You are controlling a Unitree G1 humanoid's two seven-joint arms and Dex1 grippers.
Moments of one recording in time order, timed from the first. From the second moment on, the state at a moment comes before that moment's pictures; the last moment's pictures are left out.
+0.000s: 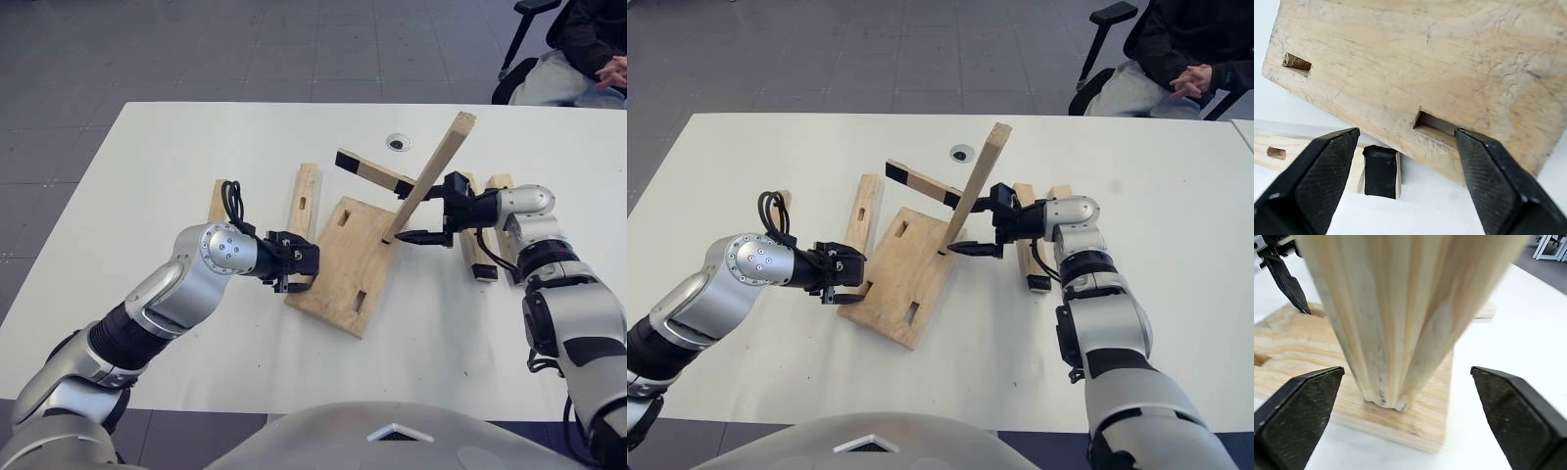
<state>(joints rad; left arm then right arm) -0.35 0.83 -0.57 -0.44 0.18 0.63 -1.05 -0.80 -0.43 0.12 1.16 0.13 -0.41 1.47</state>
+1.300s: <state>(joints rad) -0.19 0.66 -0.52 -0.64 0.12 1.03 -0.76 -0.92 -0.24 -0.38 -0.42 0.80 1.35 -0.02</state>
